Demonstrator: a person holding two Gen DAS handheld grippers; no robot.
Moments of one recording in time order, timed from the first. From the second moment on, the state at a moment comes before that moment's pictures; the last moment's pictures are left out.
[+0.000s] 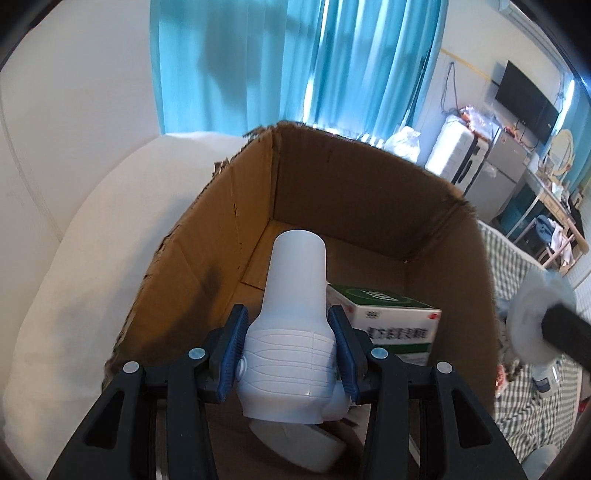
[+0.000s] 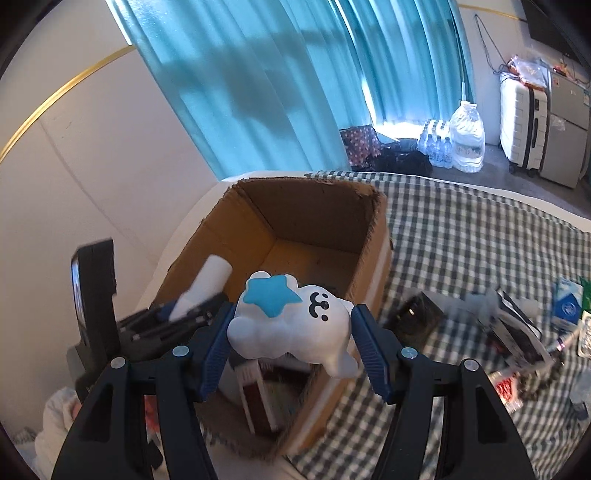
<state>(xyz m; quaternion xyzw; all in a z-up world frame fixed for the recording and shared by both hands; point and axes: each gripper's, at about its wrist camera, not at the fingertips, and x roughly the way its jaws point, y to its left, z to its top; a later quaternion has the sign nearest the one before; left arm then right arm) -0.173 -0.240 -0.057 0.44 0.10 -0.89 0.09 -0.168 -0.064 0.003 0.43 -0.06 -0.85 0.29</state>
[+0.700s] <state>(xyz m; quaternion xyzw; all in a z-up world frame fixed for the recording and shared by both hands) -0.154 -0.216 -0.037 0.43 0.08 -0.89 0.09 -0.180 -0.057 0.034 0.39 -0.06 -0.89 0.24</state>
